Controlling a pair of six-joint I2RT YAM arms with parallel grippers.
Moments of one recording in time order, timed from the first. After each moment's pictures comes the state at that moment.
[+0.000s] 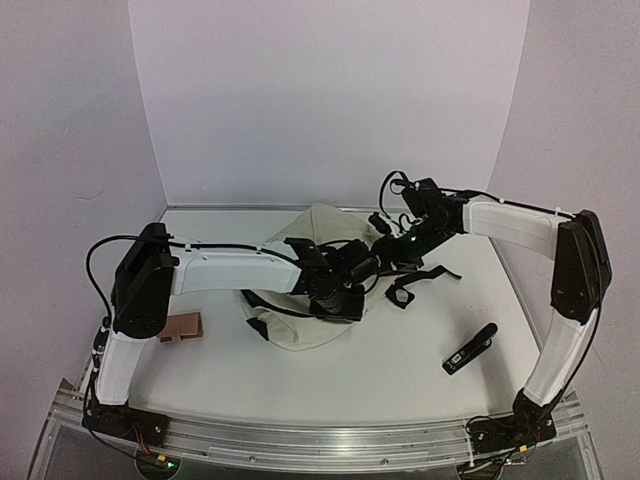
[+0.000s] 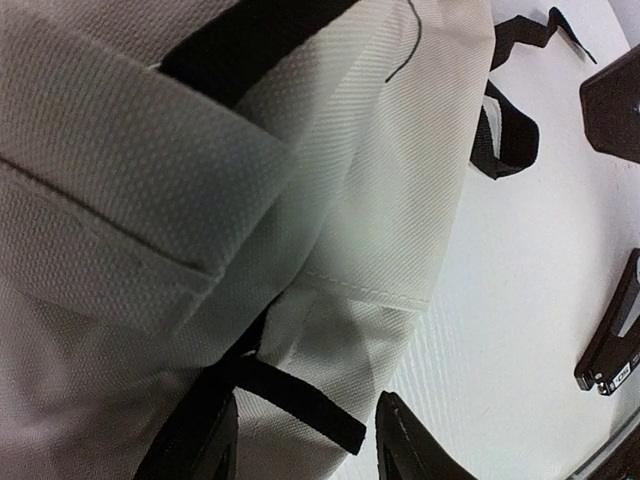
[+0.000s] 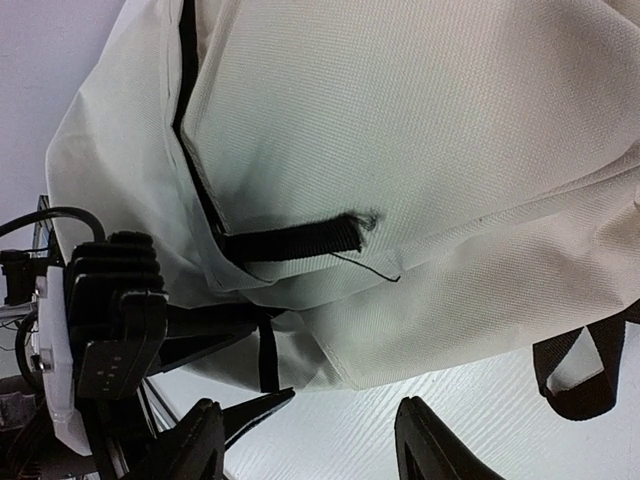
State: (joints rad) left arm -1.13 2.18 1.80 -0.69 -0.21 -0.88; right arm 0.51 1.83 1.46 -0.72 -0.53 0.17
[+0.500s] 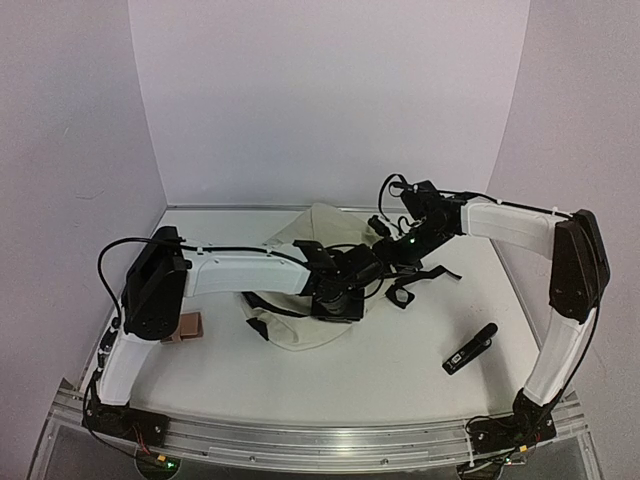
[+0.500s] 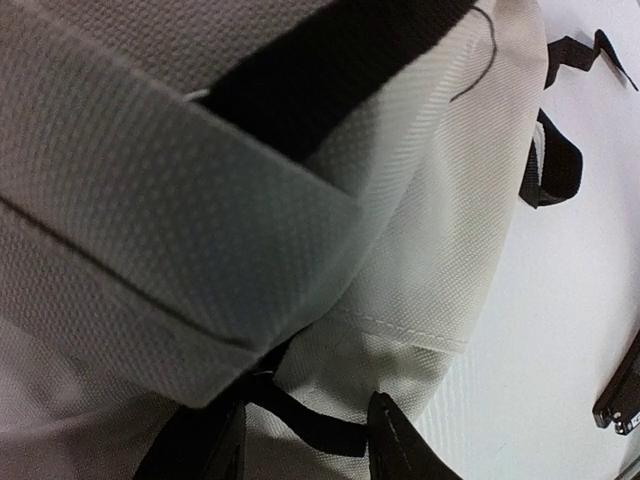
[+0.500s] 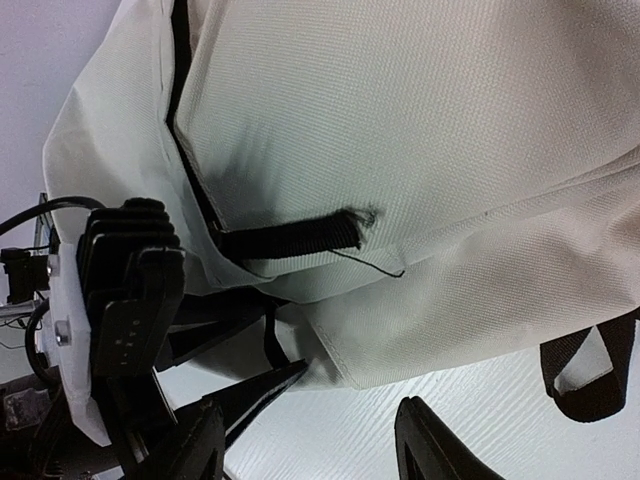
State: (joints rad) left arm -1.13 2.25 1.87 -0.75 -0.28 -0.94; right arm 0.51 1.84 1.45 -0.72 -0.54 0.18
